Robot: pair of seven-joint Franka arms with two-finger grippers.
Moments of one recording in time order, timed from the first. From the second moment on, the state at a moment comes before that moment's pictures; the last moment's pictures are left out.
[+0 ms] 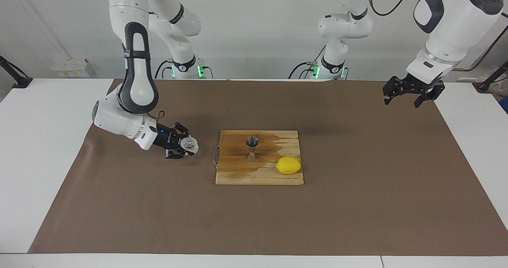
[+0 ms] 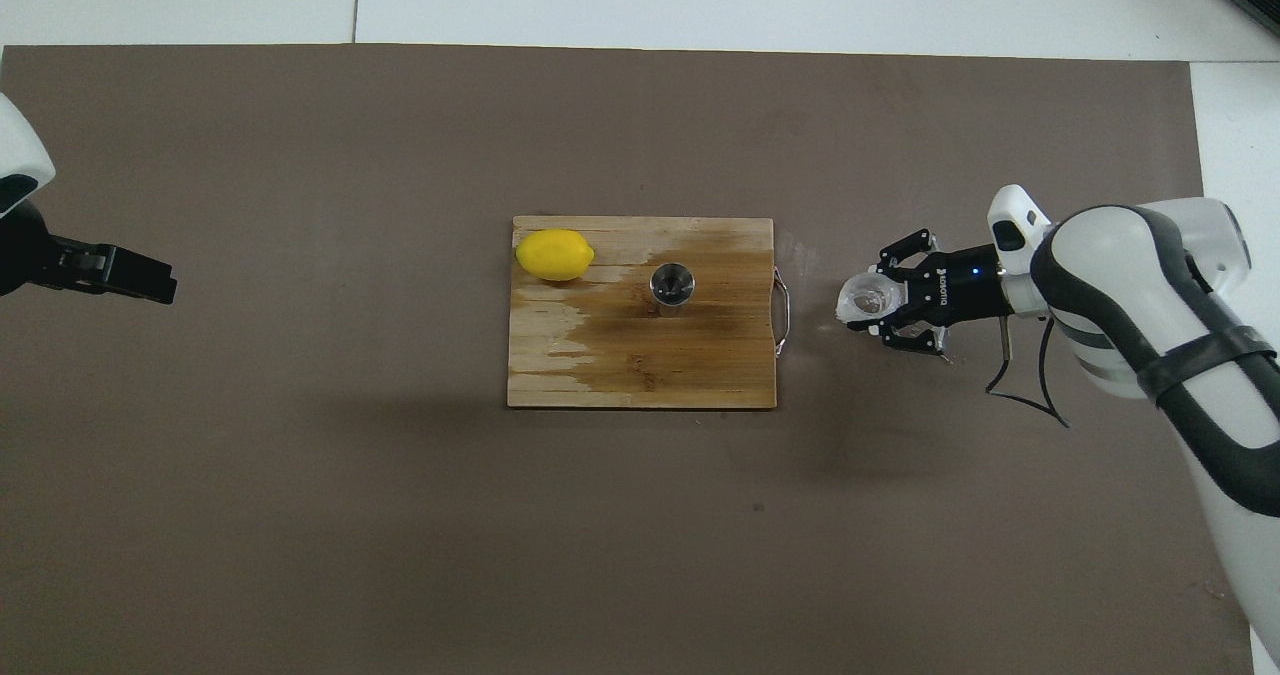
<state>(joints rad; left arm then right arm) -0.09 0.00 0.05 -1.67 0.00 1.65 0.16 -0.04 0.30 0.05 -1.97 0.87 2.03 -1.91</state>
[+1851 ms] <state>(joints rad) -0.09 -0.02 0.05 -1.67 0.00 1.65 0.16 0.40 0.25 0.06 -1.79 0.14 2.23 -1.08</state>
